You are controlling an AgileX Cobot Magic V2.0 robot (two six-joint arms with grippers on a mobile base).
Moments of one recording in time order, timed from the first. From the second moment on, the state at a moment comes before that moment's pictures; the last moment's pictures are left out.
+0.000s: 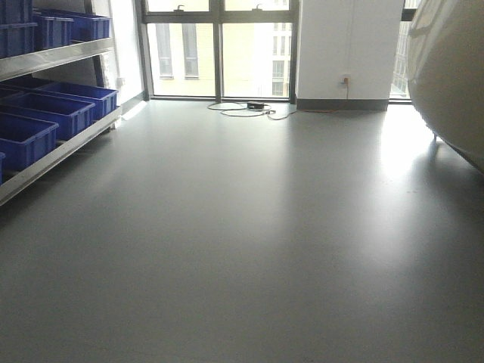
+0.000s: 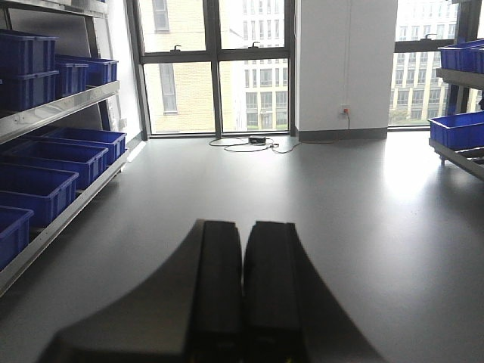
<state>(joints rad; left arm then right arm) -0.15 -0.01 0.01 -0.07 0.01 0.10 0.20 0.58 -0.60 0.03 0.53 0.12</state>
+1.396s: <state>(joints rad) -0.15 -0.01 0.01 -0.07 0.01 0.10 0.20 0.58 -0.60 0.03 0.53 0.12</state>
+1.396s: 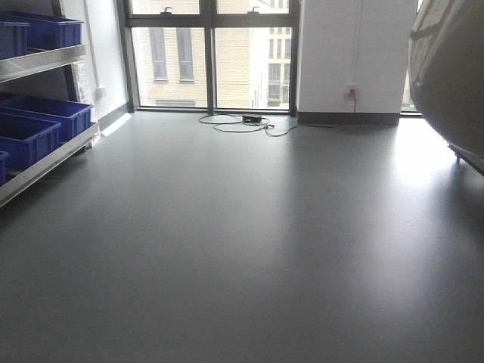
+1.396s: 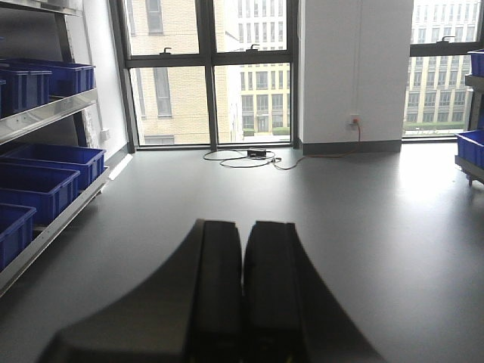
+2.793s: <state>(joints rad) -0.15 -0.01 0.01 -0.07 0.01 0.10 0.20 0.58 -0.60 0.03 0.53 0.12</state>
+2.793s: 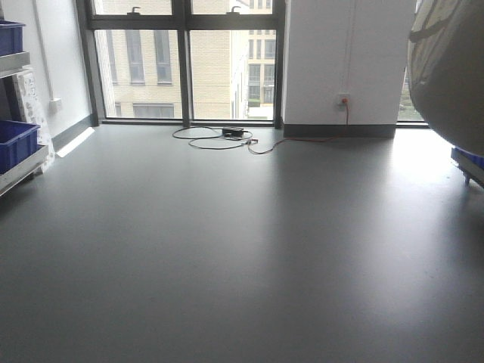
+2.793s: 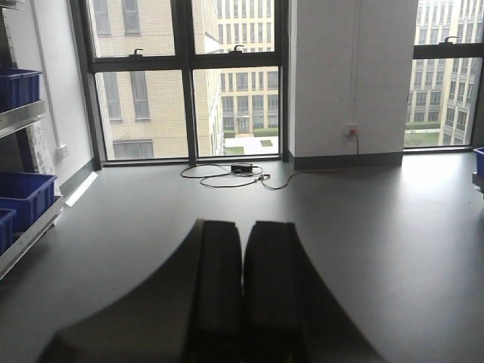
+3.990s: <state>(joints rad) -0.15 -0.01 0.01 -0.07 0.01 0.10 0.20 0.58 -0.60 0.03 0.53 0.12</state>
